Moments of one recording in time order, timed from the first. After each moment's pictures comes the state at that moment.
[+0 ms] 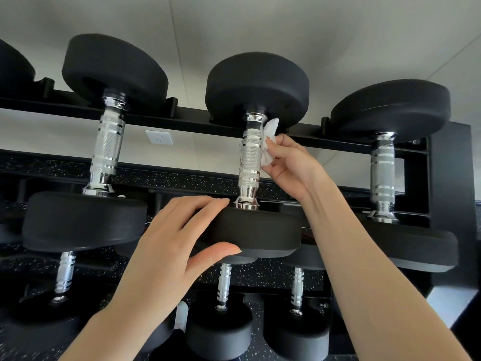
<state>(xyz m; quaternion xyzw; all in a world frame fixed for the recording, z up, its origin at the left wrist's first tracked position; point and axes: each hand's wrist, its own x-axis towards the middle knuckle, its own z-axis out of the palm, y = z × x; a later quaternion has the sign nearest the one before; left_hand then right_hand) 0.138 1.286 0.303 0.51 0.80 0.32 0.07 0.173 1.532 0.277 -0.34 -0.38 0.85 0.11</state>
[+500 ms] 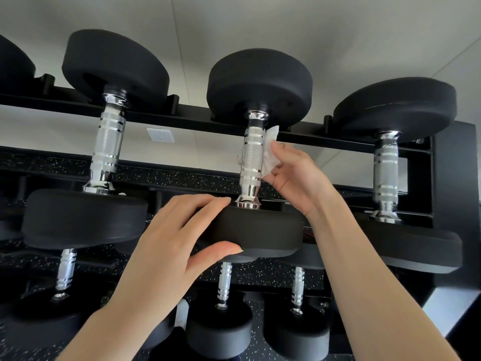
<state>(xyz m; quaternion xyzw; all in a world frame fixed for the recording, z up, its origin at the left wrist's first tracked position) 0.138 1.287 0.304 0.51 0.79 0.32 0.07 0.190 1.524 0.271 -0.30 -0.41 0.86 0.07</state>
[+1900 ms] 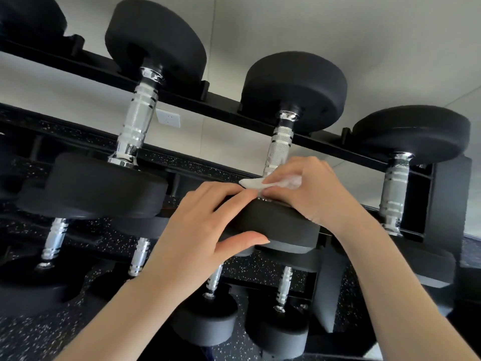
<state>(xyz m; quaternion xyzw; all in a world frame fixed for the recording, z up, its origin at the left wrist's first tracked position) 0.139 1.288 0.293 0.49 0.78 0.39 0.07 0.195 1.475 0.346 -0.27 -0.90 0.34 -0.09</state>
